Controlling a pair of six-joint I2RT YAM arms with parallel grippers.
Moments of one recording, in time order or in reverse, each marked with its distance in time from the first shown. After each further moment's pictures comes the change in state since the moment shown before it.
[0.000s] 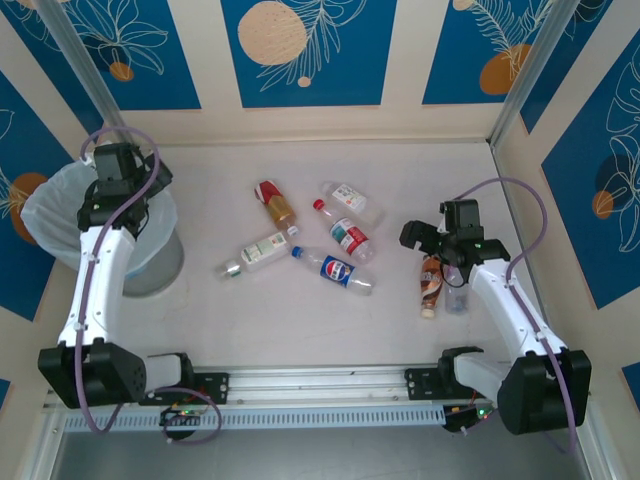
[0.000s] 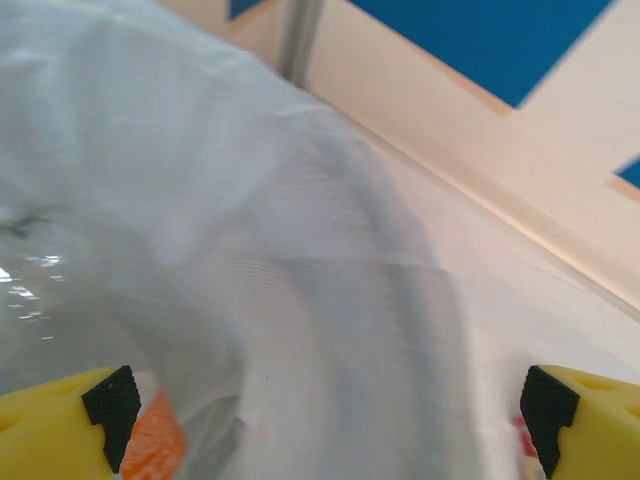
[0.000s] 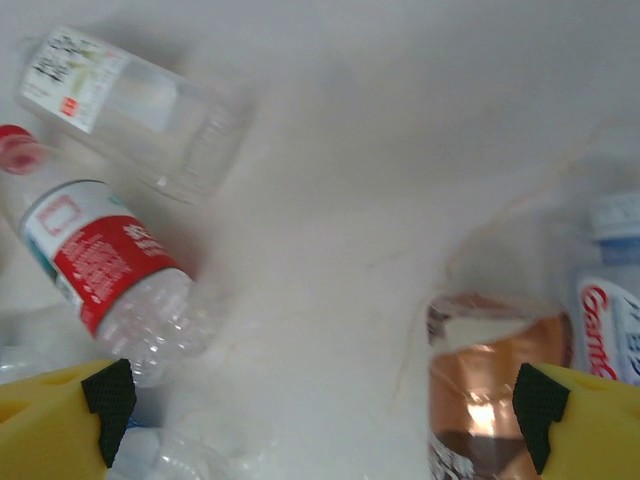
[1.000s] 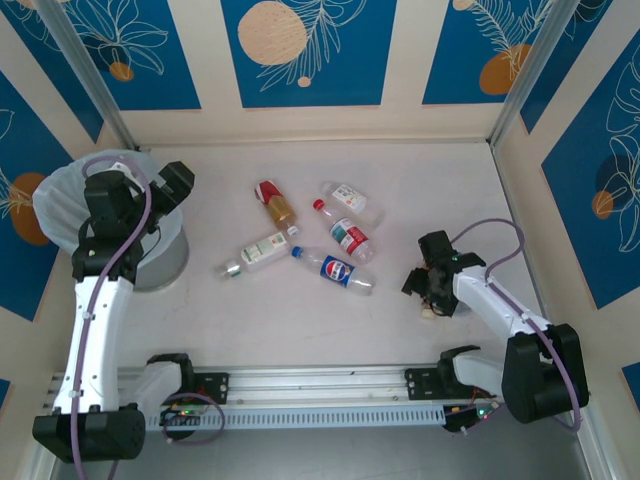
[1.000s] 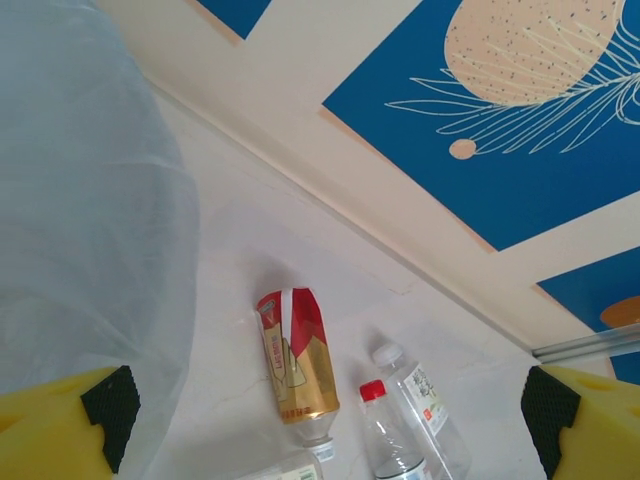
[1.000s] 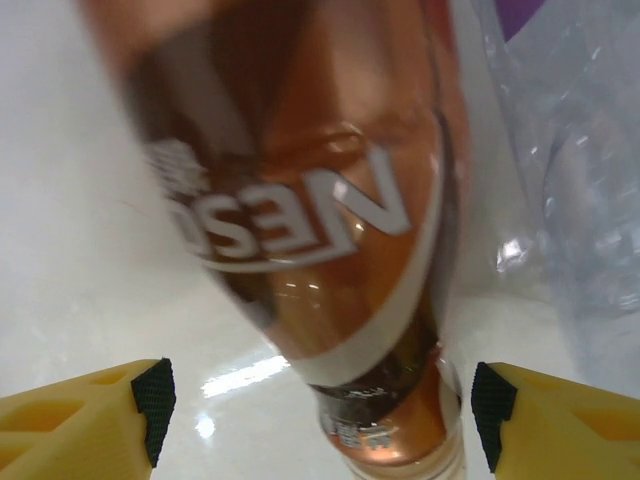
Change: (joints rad) left arm -0.038 -0.275 -0.174 0.095 0.431 -0.206; right arm 0.121 0.069 -0.200 -0.205 0.125 0.310
